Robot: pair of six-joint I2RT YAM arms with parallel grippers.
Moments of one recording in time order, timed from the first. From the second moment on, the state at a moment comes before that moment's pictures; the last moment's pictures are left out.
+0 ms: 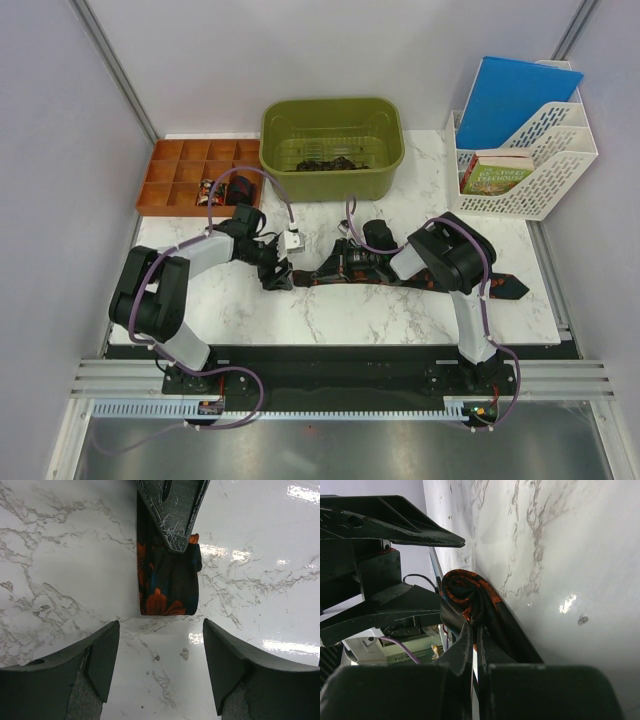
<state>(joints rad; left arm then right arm) -0.31 1.61 0.83 -0.44 0.75 0.92 0.58 2.13 0.82 0.83 -0.84 1.07</state>
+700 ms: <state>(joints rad) -0.38 1.61 0.78 -0.32 0.71 0.91 0.59 2.13 0.81 0.83 -0.84 1.05</state>
